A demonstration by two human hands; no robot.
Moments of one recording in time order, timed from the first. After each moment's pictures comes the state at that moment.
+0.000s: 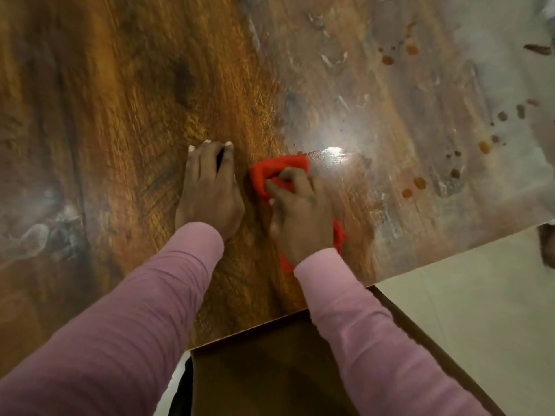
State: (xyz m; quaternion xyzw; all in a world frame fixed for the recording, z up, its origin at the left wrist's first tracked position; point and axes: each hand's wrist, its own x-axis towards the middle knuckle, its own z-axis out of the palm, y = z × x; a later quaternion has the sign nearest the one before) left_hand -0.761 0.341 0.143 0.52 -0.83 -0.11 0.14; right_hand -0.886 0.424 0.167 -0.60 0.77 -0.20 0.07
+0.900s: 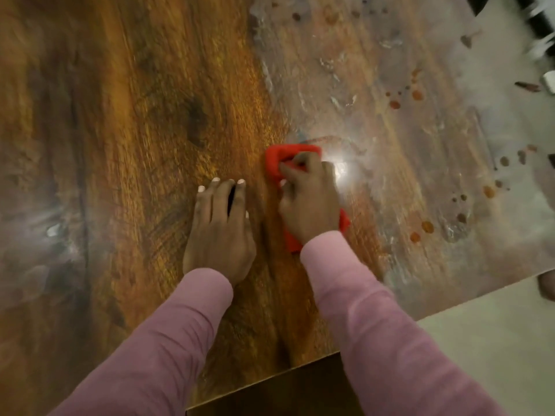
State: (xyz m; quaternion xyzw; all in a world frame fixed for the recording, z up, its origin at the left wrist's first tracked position) left_hand -0.762 0.340 0.147 0.53 -0.83 -0.14 0.12; right_hand -0.913 0.337 0.165 -0.57 0.78 -0.23 0.08
